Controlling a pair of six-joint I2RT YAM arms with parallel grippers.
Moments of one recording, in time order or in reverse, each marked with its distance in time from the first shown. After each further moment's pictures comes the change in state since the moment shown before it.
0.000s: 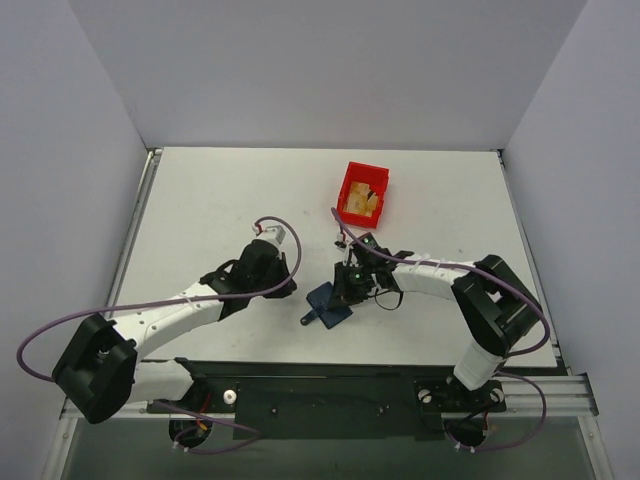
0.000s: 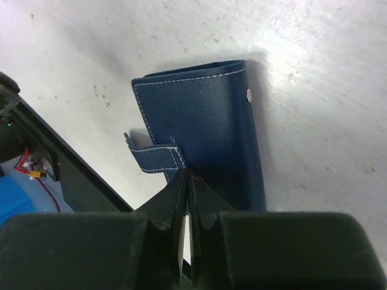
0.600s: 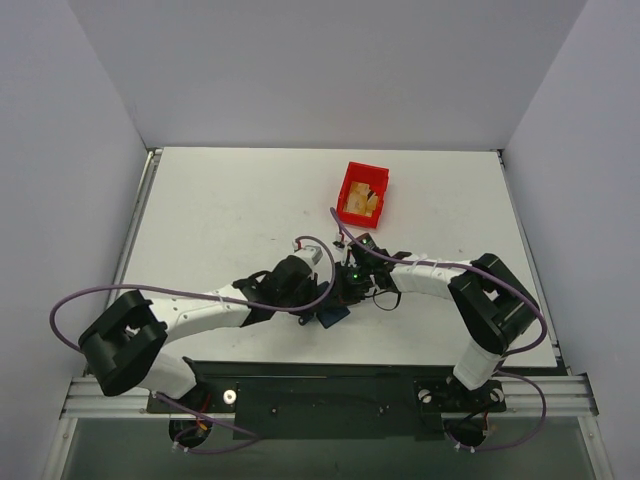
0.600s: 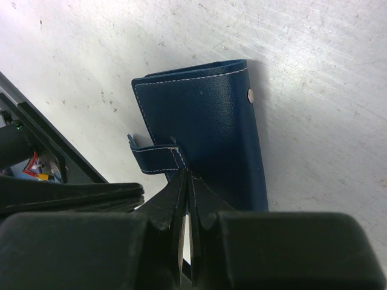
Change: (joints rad) left arm -0.202 0.166 0.029 0.092 0.043 0.031; right arm 0.012 0.038 0.000 0.040 -0.008 0.038
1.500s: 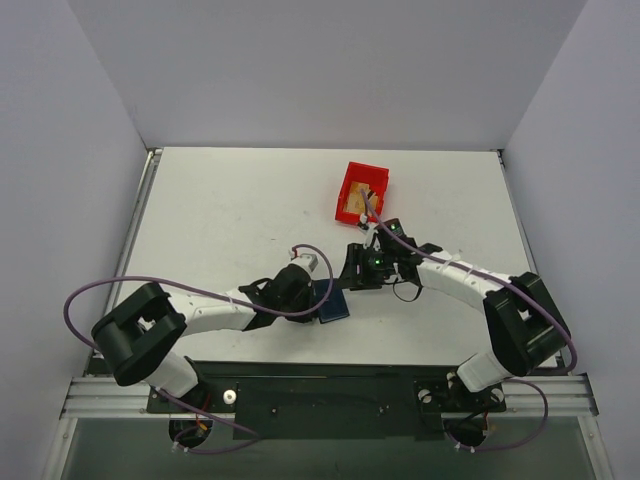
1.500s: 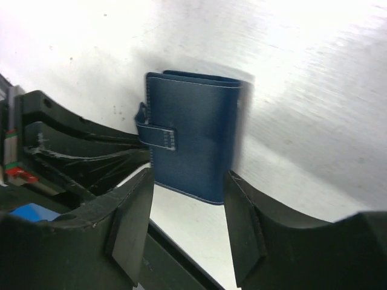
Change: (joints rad) left arm -0.002 0.095 -0.077 0.114 -0.035 -0.040; right arm -0.125 -0.183 -0.007 -0.089 0.004 -0.064
